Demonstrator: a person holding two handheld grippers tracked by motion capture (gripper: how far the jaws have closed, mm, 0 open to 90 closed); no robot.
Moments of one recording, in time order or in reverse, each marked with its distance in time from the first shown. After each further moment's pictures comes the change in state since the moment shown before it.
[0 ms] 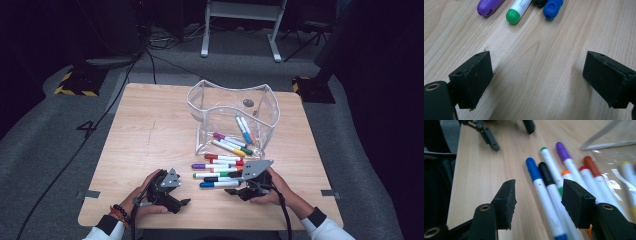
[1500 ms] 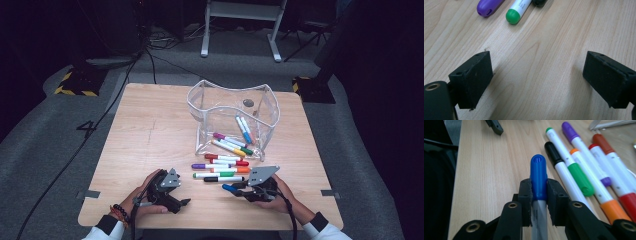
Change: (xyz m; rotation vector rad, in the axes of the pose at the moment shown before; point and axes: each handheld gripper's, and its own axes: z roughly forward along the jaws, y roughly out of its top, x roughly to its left) left arm 0.000 0.000 0.000 0.000 -0.002 0.001; right arm 0.004 -0.030 -0.012 -0.010 0.003 0.061
